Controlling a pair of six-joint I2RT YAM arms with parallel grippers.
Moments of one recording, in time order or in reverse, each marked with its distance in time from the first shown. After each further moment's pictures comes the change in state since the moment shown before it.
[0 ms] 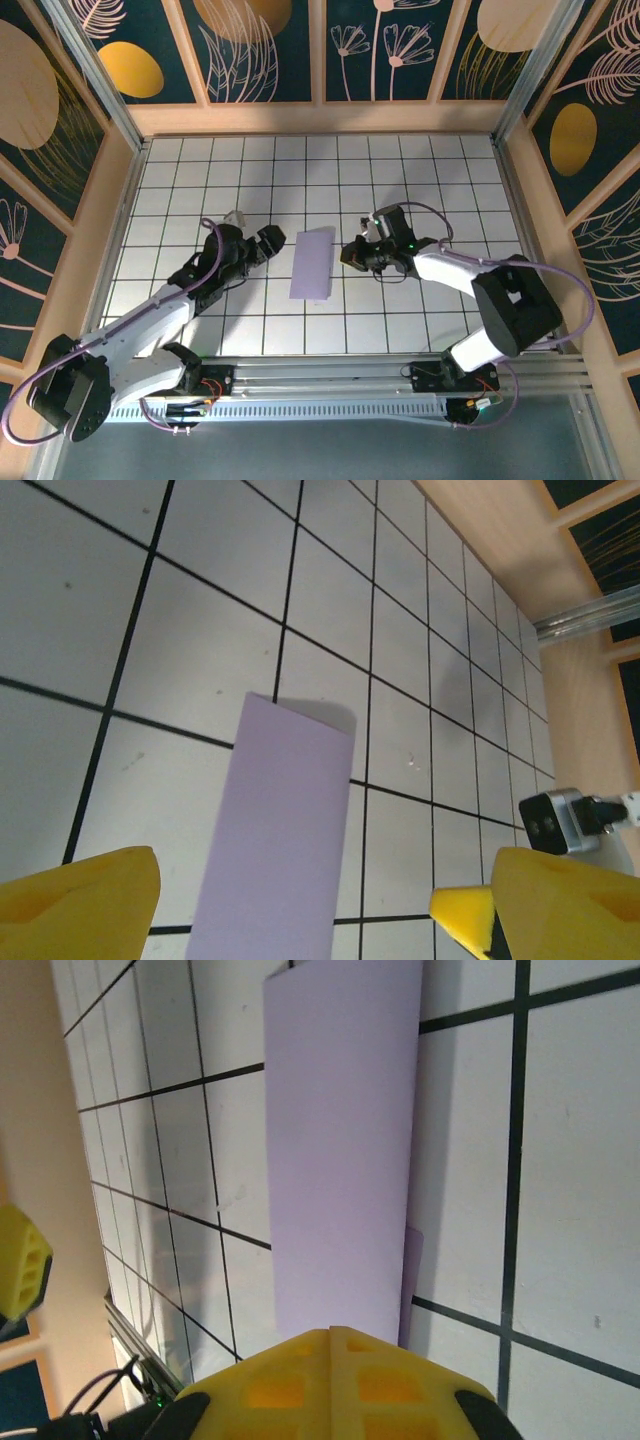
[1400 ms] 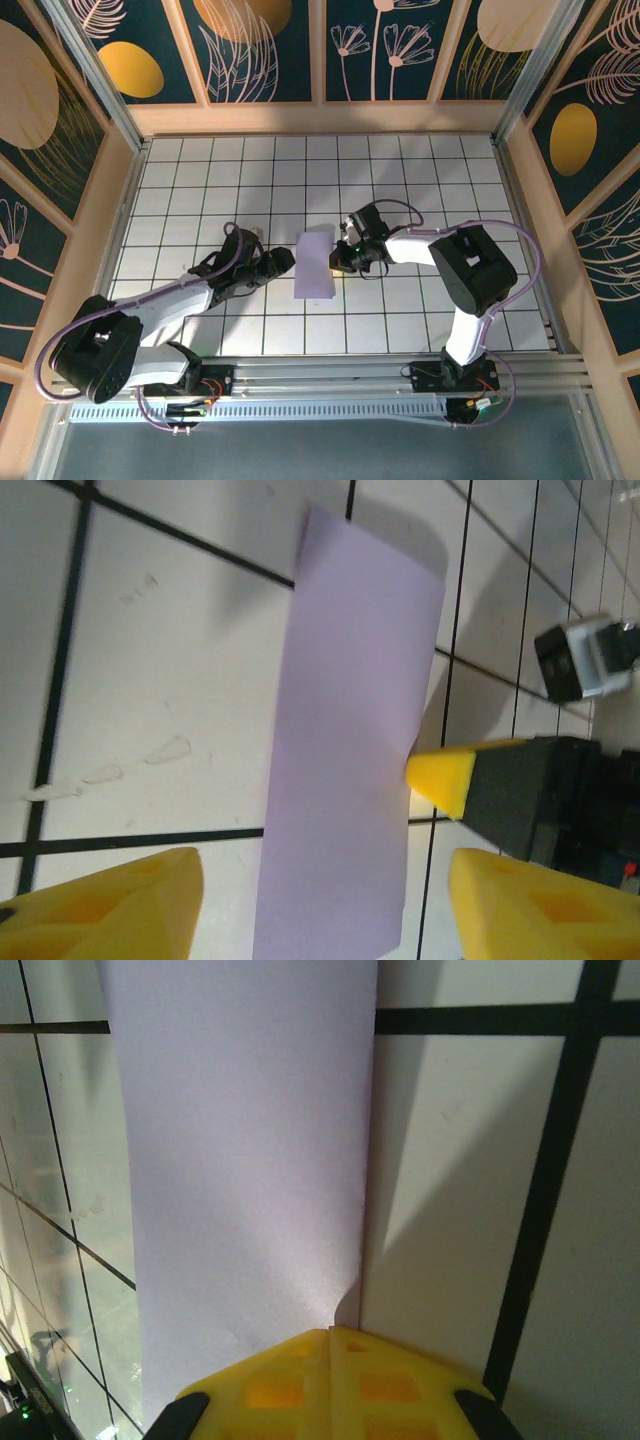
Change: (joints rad) left arm 0.000 0.244 -0.015 0.038 0.236 0.002; right arm 0.037 0.297 0.177 -0.097 0.039 -0.215
